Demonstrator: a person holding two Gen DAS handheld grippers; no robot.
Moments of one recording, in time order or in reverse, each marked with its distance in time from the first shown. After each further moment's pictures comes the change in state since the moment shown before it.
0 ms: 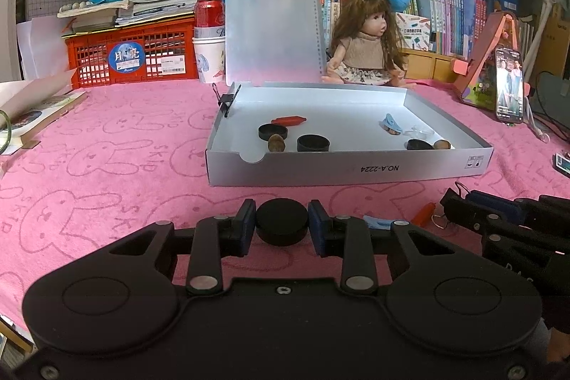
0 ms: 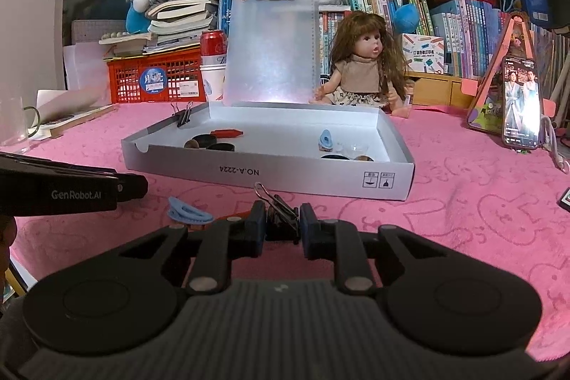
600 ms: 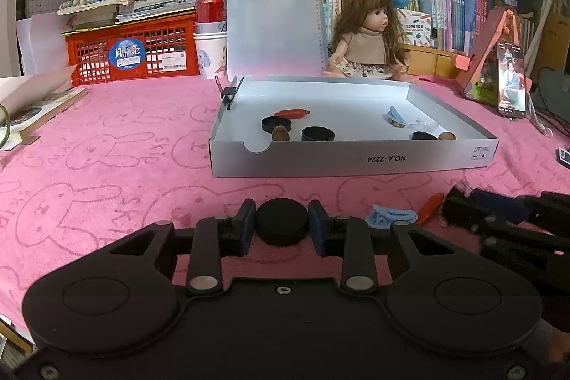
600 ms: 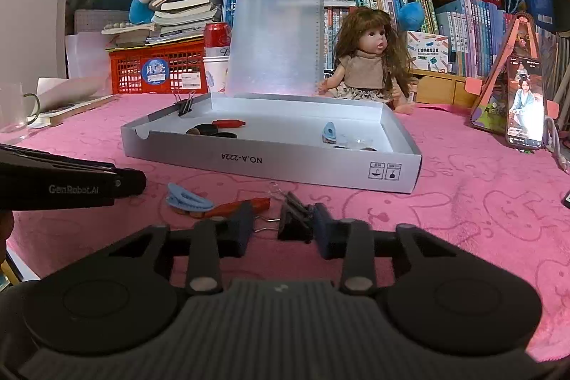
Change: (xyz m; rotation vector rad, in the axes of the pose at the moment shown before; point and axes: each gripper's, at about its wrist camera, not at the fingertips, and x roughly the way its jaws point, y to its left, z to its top) left arm 0.007 0.003 -0.008 0.005 0.002 0.002; right arm 0.005 0.004 -0.008 -0.026 0.012 -0.006
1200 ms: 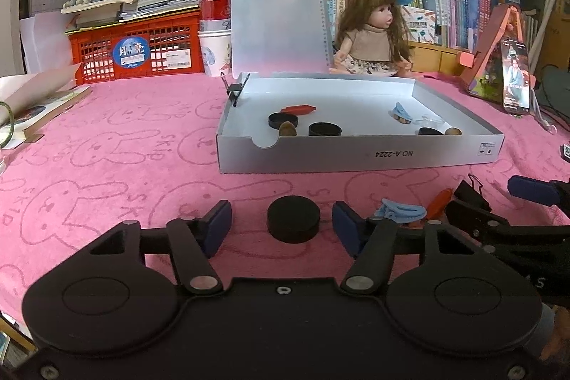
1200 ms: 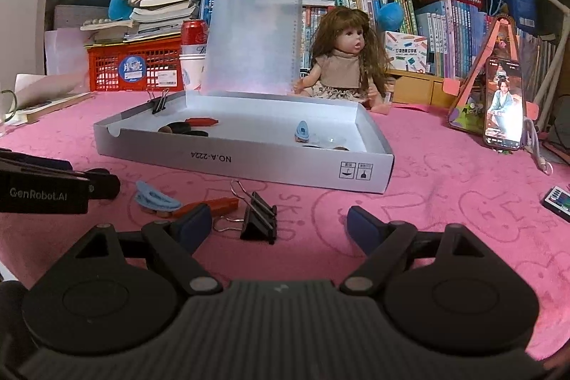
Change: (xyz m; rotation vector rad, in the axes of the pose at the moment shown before) left arm 0.001 0.002 -0.003 0.006 0.006 0.013; right arm 0.003 -0.006 0.000 -0.004 -0.002 -0.078
